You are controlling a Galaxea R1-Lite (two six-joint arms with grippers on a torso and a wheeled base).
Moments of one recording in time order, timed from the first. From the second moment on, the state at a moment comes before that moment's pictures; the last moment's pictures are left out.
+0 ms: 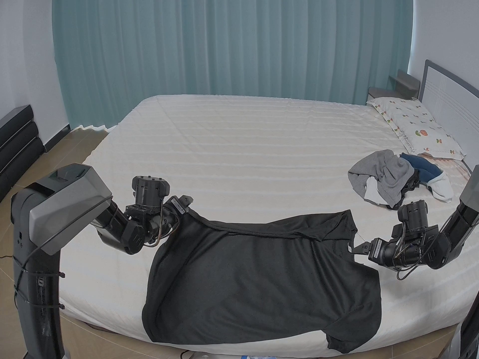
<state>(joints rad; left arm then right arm) -0.27 2.38 -1.18 -0.68 0.11 -0.86 0.11 2.01 -0.56 -0.62 0.08 0.54</state>
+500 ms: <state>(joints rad) -0.25 2.59 -1.45 -0.61 0.17 -0.80 0.11 2.01 -0.56 -0.62 0.08 0.57</state>
